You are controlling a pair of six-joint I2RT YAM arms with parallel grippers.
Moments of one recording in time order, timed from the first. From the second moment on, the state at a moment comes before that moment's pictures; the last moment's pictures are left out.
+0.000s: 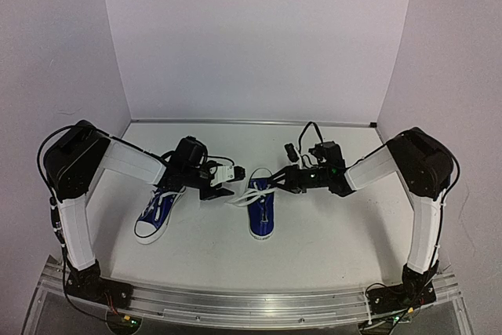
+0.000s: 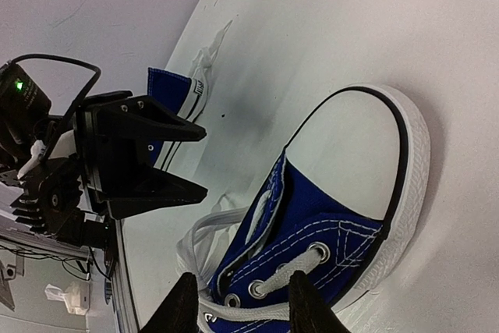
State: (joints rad) left arm -0.67 1.93 1.04 0.20 0.34 0.84; right arm 0.52 2.05 1.00 0.55 -0.76 0.62
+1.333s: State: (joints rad) left arm -0.67 1.94 1.04 0.20 0.35 0.84; right arm 0.52 2.02 0.92 0.72 -0.80 0.76
